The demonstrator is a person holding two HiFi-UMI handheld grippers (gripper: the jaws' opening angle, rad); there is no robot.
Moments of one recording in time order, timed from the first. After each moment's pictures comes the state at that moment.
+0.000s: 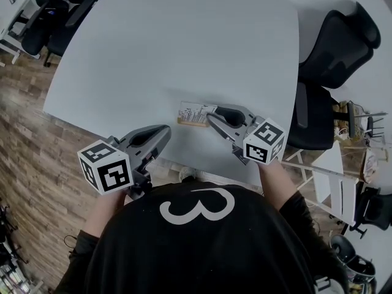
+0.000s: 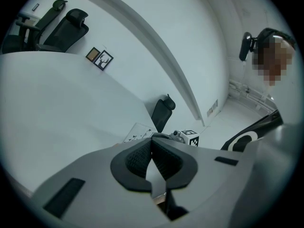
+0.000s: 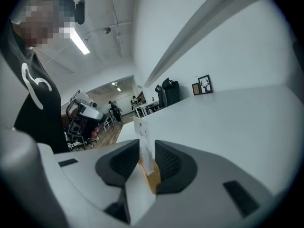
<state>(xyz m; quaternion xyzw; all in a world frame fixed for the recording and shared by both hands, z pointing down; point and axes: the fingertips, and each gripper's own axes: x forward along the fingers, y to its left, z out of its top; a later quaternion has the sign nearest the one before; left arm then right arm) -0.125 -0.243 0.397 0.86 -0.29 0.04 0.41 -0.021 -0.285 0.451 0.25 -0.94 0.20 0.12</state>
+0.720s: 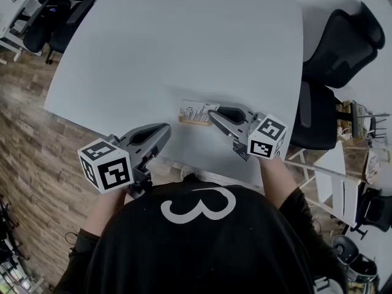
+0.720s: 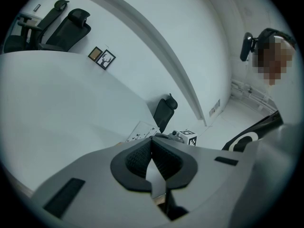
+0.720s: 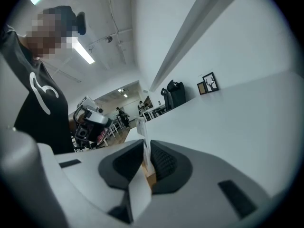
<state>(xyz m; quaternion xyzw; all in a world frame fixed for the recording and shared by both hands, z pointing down) -0.127 -0.244 0.405 0.86 -0.30 0.05 0.42 -0.025 -0.286 0.456 0.20 -0.95 0.22 0.07</state>
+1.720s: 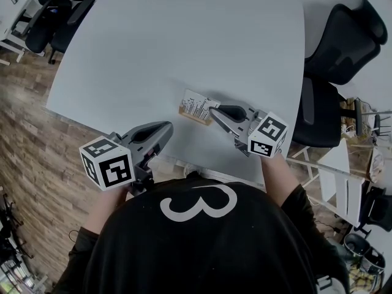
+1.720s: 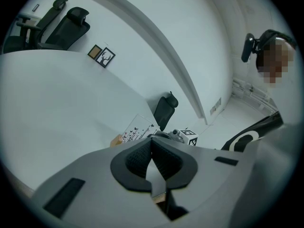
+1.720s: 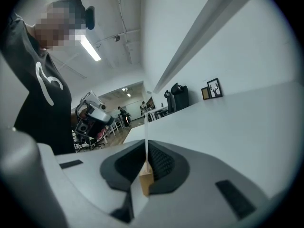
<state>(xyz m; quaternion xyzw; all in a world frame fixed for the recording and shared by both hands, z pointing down) -0.120 -0.240 0.405 0.85 -0.30 0.06 0.42 -0.026 -0.281 0.452 0.19 -0.96 0.17 0.07</state>
